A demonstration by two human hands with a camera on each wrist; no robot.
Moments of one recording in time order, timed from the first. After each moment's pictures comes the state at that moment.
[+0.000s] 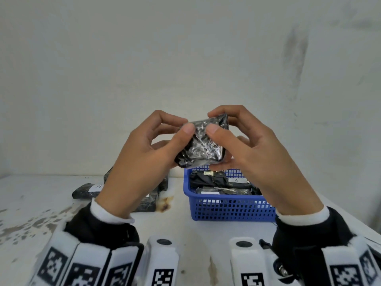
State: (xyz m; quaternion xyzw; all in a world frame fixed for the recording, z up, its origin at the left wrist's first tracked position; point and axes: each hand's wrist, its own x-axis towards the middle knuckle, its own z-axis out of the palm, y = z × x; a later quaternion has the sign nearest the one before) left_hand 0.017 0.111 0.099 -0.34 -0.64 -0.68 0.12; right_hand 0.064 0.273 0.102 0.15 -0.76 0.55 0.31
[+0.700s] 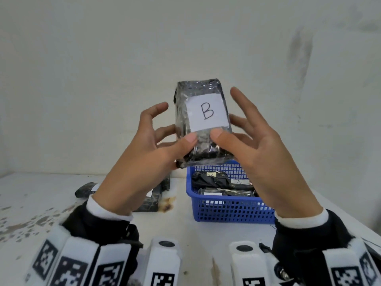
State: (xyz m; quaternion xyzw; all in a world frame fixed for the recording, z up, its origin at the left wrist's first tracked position) left_hand 0.015 0.105 0.102 -0.30 -0.62 -0.72 0.04; right_hand 0.060 0.273 0.098 0.16 -0.76 0.54 0.33
